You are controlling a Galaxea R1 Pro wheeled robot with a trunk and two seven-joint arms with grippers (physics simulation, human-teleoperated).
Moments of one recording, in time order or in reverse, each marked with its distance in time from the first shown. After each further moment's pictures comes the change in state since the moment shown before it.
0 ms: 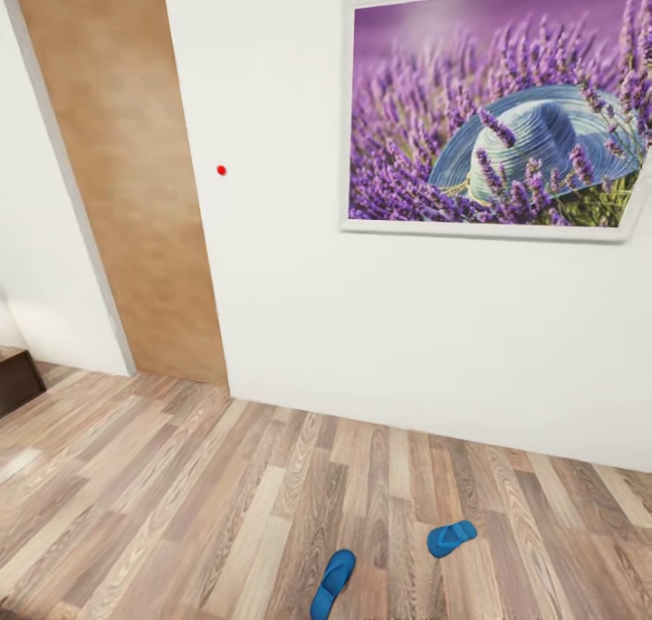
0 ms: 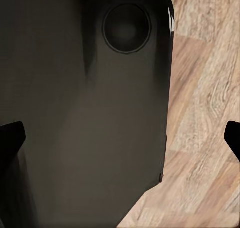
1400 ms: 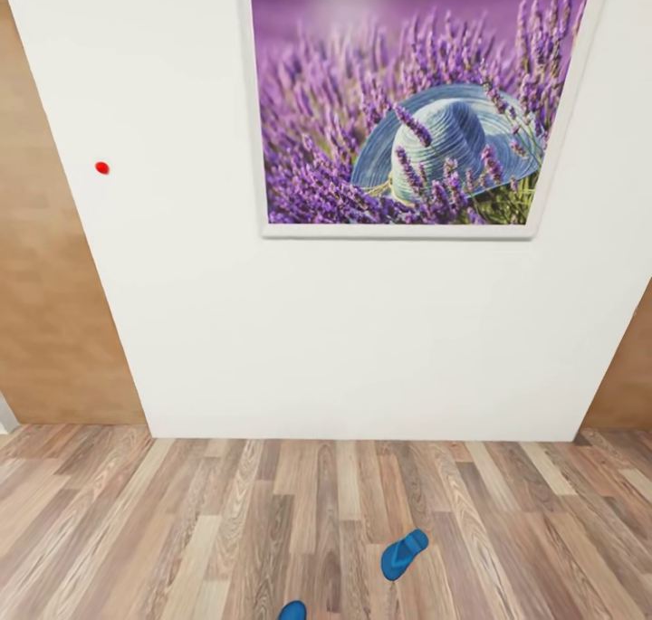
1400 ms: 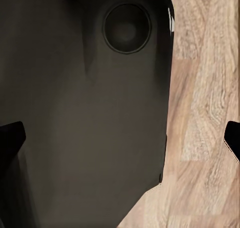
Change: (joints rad) left arm 0.000 -0.001 0.000 -0.001 0.000 -0.001 0.000; right arm 0.000 0.000 0.000 0.000 0.001 0.000 0.000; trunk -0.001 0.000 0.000
